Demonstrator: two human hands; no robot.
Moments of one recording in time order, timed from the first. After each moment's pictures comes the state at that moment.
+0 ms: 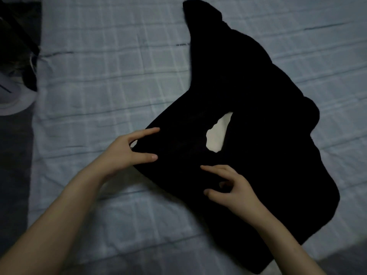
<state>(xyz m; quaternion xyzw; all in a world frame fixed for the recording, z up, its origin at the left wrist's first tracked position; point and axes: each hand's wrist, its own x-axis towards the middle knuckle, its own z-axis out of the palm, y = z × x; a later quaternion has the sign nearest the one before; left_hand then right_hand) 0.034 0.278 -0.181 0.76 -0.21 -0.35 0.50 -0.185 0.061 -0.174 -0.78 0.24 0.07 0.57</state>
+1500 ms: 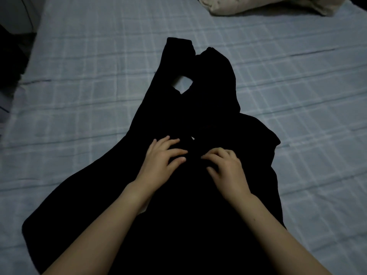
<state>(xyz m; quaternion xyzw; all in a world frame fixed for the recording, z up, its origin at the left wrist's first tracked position) 0.011 0.076 -0.222 0.87 -0.35 -0.15 0.32 -0.111 -0.100 -0.204 -0.95 0.15 0.01 0.26</state>
